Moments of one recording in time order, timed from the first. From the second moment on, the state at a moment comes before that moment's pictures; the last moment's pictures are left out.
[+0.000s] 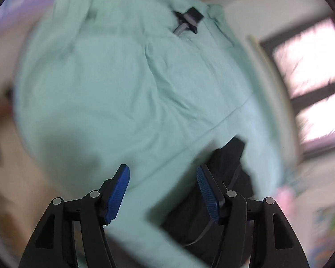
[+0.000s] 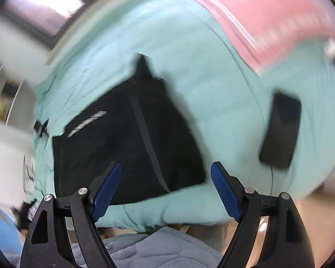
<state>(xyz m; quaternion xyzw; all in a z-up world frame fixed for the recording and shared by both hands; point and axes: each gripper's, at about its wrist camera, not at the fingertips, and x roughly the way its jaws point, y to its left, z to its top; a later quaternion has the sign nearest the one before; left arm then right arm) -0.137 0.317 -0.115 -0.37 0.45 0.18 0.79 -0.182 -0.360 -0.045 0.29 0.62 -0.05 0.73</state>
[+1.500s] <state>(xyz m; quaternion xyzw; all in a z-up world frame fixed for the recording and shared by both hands) -0.077 0.003 0.012 0.04 0.46 0.05 0.88 -0.090 -0.184 0.054 0.06 0.58 -0.01 0.81</state>
